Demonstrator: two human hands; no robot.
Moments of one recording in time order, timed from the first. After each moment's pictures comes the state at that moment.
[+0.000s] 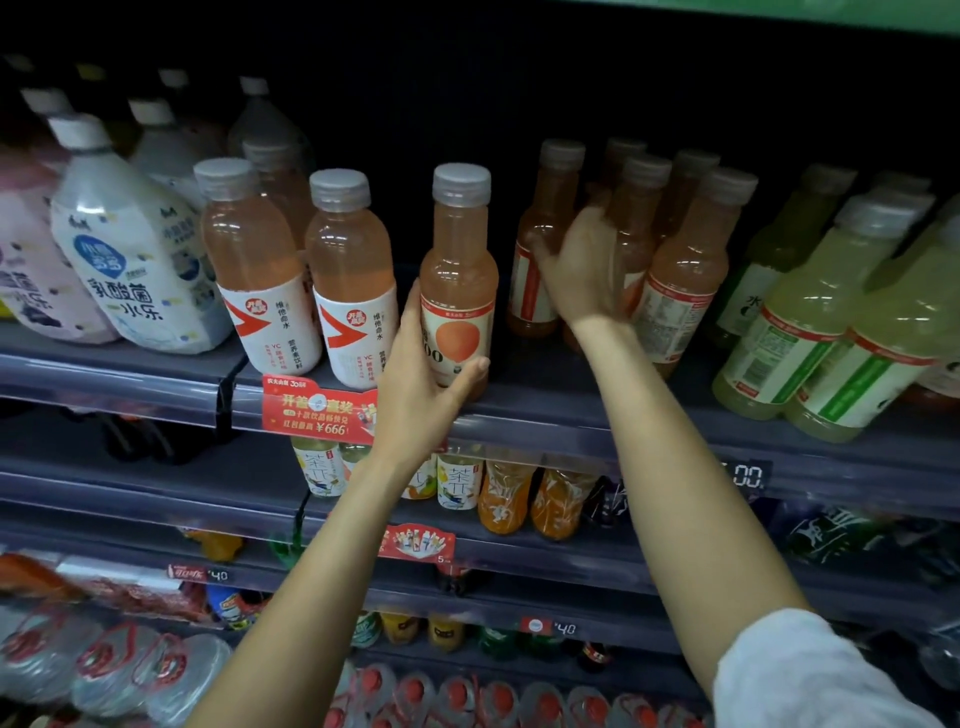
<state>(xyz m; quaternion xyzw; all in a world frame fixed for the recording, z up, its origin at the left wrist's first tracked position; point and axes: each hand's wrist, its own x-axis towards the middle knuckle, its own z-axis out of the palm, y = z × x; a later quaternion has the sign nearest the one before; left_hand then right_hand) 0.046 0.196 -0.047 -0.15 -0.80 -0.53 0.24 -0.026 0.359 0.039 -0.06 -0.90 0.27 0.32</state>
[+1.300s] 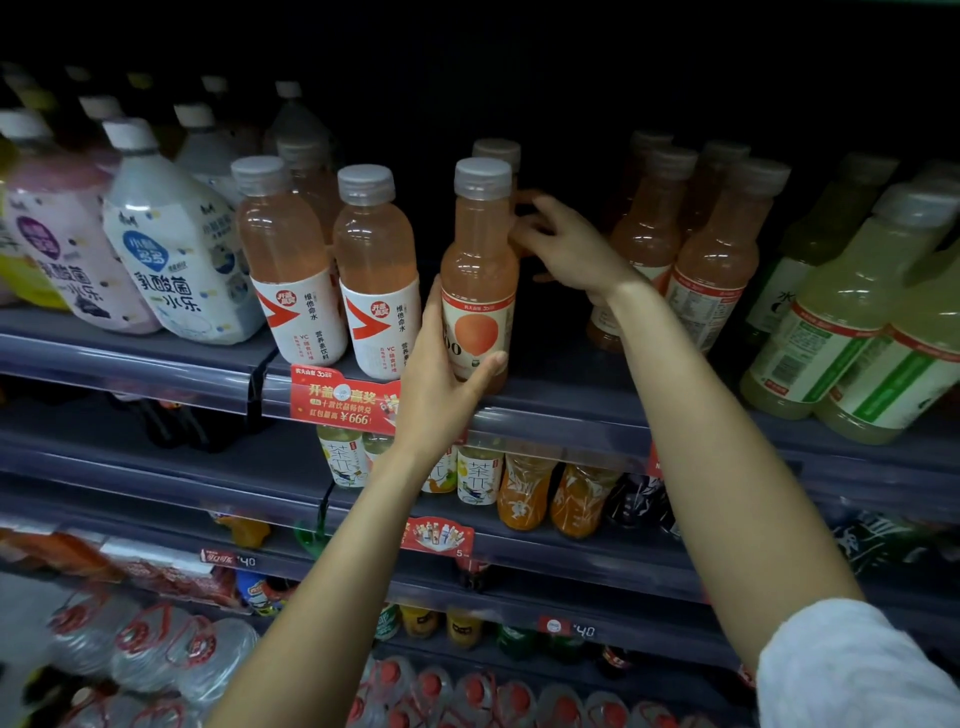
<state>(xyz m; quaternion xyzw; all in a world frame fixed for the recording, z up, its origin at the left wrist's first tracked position) 0.053 0.197 -0.044 -0.14 -0.80 -0.55 0.22 -0.023 0.349 0.059 0.14 -0.87 0.48 0.04</state>
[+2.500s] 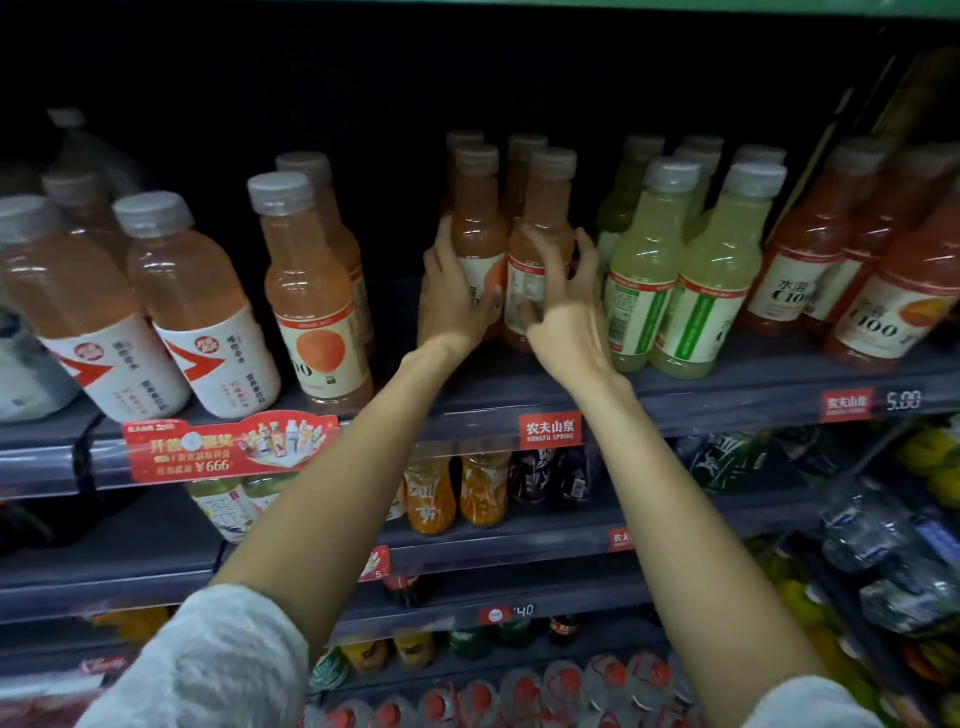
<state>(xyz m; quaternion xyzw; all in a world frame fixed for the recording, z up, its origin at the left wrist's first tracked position) -0.013 0.344 -0.011 -0.20 -0.83 -0.50 0.16 0.062 0.452 -0.001 -0.03 -0.90 0.25 0.34</state>
